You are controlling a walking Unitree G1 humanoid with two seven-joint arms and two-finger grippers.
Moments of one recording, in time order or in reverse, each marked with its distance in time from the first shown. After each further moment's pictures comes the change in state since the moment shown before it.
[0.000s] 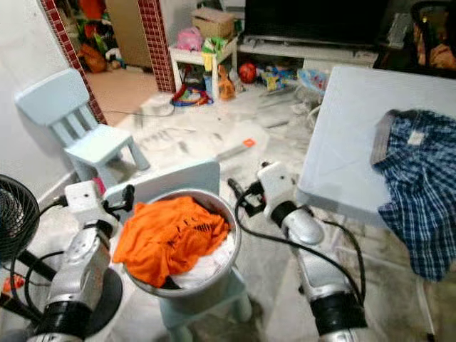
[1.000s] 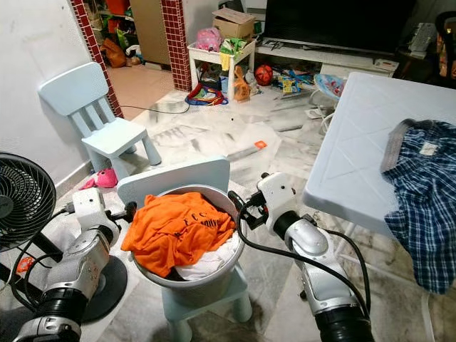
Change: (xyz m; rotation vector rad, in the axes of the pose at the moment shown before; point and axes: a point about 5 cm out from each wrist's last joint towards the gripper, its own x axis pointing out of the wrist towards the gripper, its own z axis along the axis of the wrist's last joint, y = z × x) left arm 0.016 0.011 -0.021 -0.055 0.293 0.017; right arm -0.015 0.008 -0.007 0.001 0.052 0.056
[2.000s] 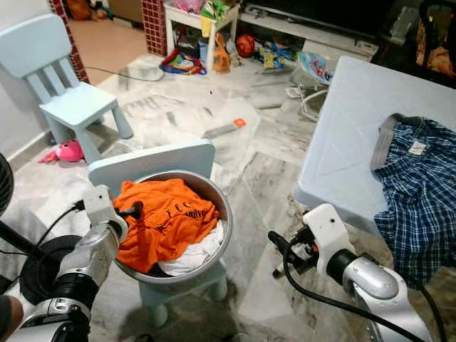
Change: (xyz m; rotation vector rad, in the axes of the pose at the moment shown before) left arm 0.006 -0.015 0.004 -0.011 -0.022 0.032; right arm -0.092 -0.022 -0.013 0.011 0.266 -0.003
